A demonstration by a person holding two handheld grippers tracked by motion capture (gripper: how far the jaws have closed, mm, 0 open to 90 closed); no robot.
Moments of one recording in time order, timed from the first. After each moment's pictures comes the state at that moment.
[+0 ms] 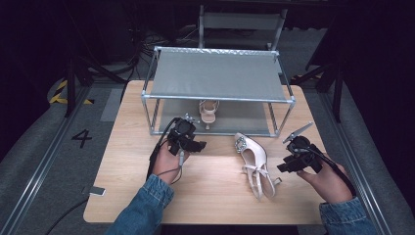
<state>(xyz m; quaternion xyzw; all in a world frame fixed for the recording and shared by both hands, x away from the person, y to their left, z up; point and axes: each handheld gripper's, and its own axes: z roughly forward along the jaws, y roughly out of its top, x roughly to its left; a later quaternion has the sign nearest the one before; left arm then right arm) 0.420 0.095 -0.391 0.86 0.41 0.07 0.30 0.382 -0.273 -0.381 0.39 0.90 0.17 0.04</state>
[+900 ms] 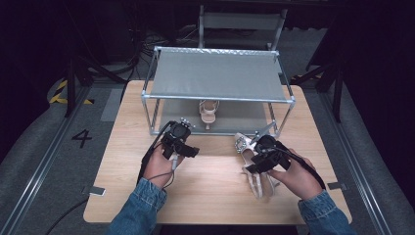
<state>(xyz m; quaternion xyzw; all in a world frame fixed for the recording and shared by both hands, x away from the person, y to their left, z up) 0.412 0.105 -0.388 0.87 0.42 0.06 0.25 0.387 -0.184 -0.380 0.29 0.94 0.20 0.01</state>
